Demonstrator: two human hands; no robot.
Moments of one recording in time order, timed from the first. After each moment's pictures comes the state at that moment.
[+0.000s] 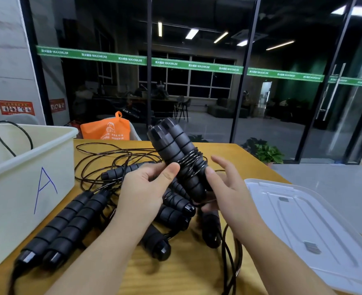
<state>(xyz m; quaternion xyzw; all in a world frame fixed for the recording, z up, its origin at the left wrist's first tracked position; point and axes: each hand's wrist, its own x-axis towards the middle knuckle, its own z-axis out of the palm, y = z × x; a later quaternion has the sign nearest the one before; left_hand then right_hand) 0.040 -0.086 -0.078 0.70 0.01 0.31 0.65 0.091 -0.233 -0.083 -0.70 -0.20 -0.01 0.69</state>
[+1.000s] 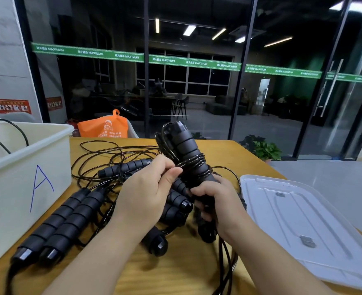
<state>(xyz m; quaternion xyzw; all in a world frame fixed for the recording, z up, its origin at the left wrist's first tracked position) 0.043 -0.078 -0.090 0.84 -0.12 0.42 0.33 0.084 -0.228 -0.088 -0.66 -0.18 0.08 0.72</state>
